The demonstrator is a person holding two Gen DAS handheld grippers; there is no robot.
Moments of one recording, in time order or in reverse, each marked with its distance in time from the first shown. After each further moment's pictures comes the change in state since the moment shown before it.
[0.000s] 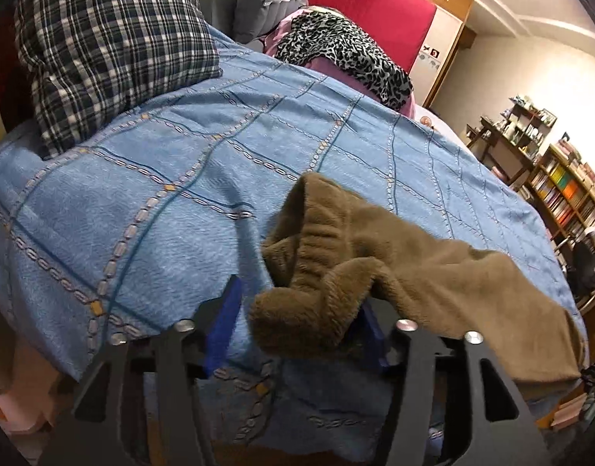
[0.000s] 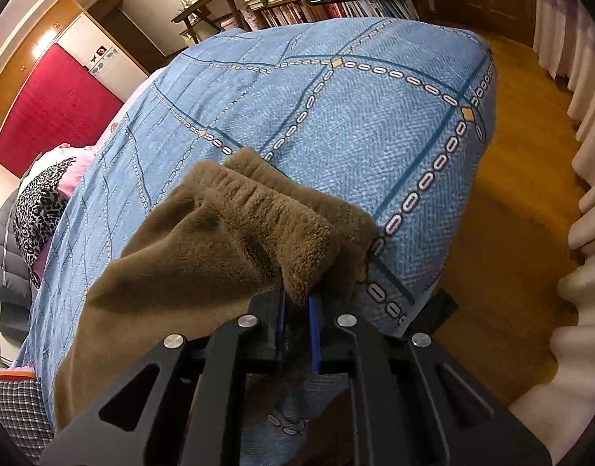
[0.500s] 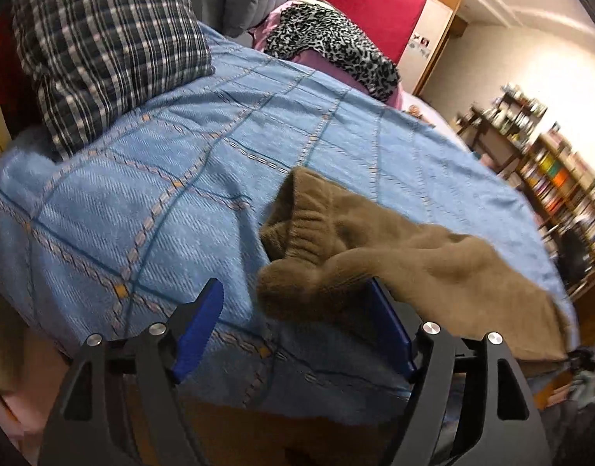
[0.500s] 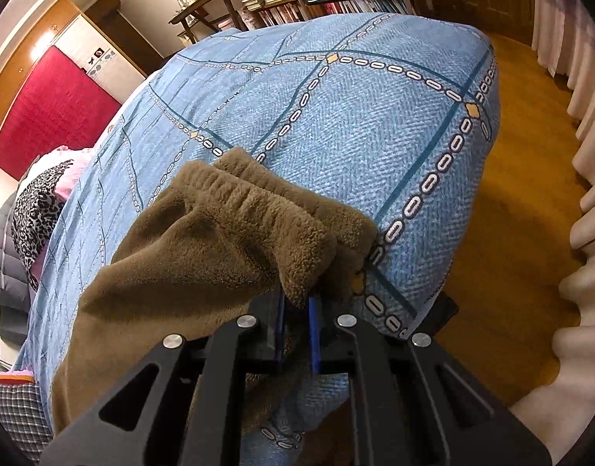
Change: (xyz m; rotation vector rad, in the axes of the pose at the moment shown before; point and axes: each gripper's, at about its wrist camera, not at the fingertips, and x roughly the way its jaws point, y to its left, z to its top) left arm -0.038 0.000 0.001 -0.010 0.058 -0.068; right arm 0.014 0.000 0.005 0.001 0.001 -0.007
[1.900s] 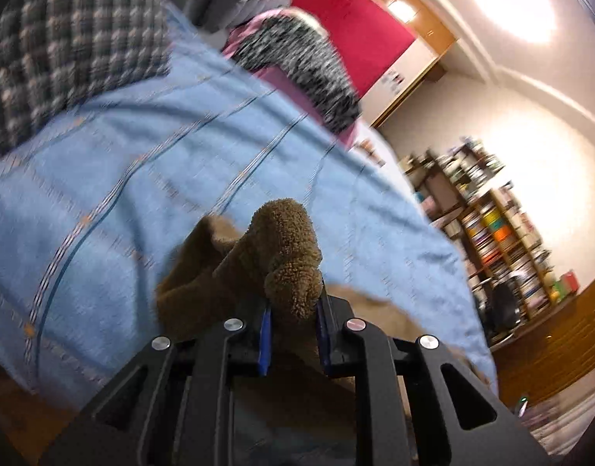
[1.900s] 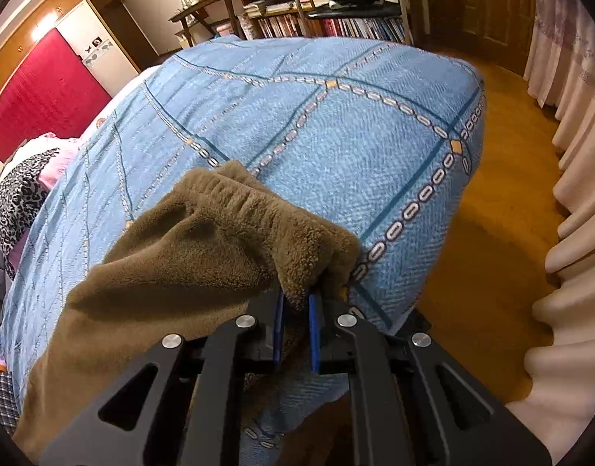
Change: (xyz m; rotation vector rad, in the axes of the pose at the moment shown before) left arm 0.029 -0.033 0.058 -0.178 -0.011 -0.216; right arm -0.010 0.013 0.002 -0.073 -0.040 -0.107
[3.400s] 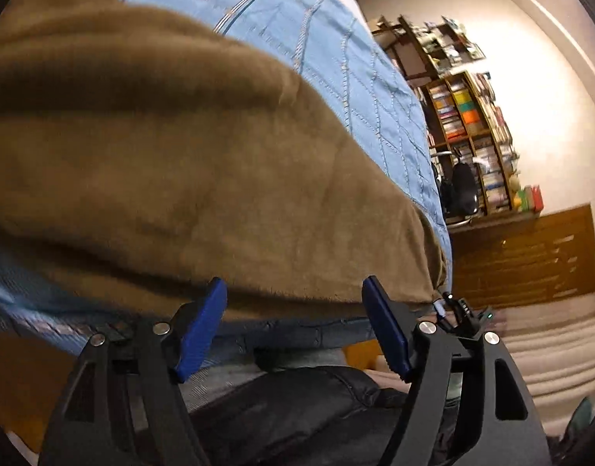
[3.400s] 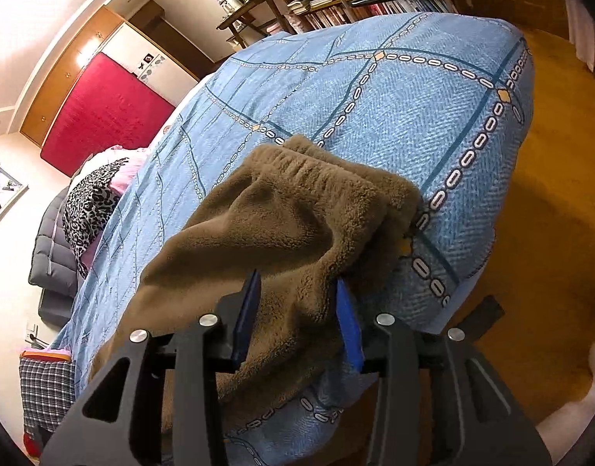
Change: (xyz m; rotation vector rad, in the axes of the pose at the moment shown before) left arm 0.116 -0.136 -0.156 -0.020 0.572 -0.205; right arm -0.006 -0.015 -0.022 0.054 0.016 0.348
